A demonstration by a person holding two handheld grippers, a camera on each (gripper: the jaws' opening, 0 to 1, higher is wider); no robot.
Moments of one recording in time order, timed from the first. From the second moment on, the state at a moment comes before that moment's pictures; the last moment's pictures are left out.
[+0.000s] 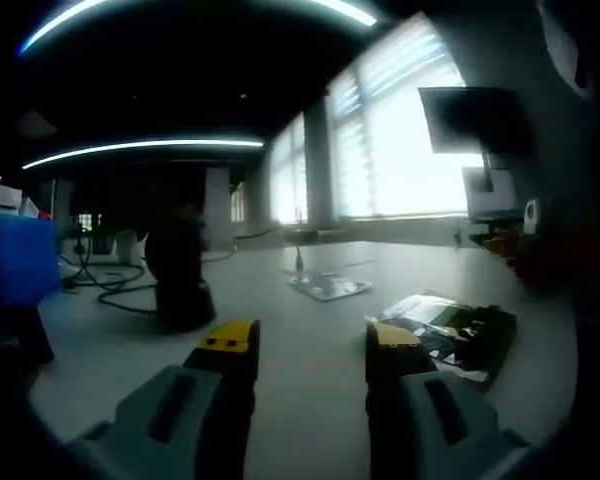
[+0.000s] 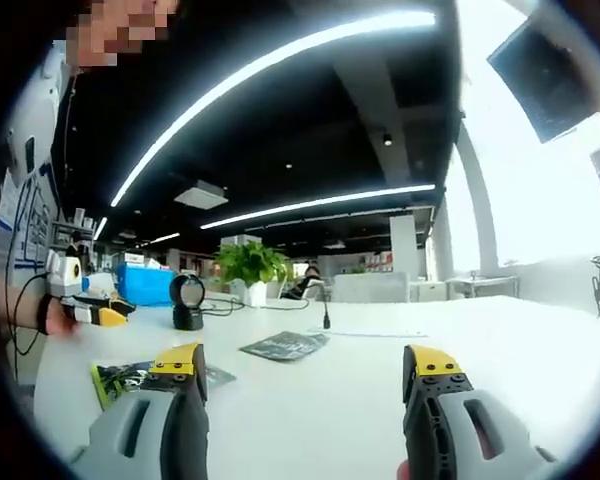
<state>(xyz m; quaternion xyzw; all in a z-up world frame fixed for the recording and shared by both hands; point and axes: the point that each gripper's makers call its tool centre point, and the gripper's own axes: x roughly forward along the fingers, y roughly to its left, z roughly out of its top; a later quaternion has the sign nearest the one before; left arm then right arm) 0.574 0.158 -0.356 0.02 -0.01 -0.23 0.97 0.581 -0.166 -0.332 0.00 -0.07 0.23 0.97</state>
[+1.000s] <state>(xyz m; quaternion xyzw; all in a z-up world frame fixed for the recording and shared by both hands) 0.575 0.157 -0.357 0.02 -0.01 -0.23 0.97 0.583 -0.172 -0.339 -0.01 -0.05 0.22 0.97</state>
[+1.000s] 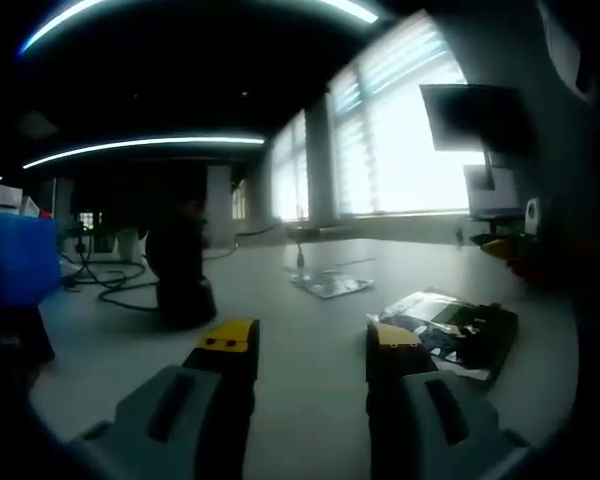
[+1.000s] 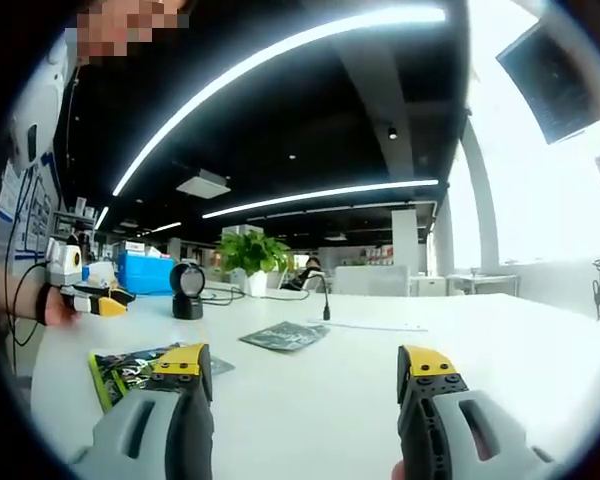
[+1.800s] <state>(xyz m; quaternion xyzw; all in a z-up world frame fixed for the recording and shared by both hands) 0.575 0.156 -0.359 0.03 0.00 -0.23 0.97 0.579 -0.149 -0.345 -0.03 -0.03 0.22 0.97</state>
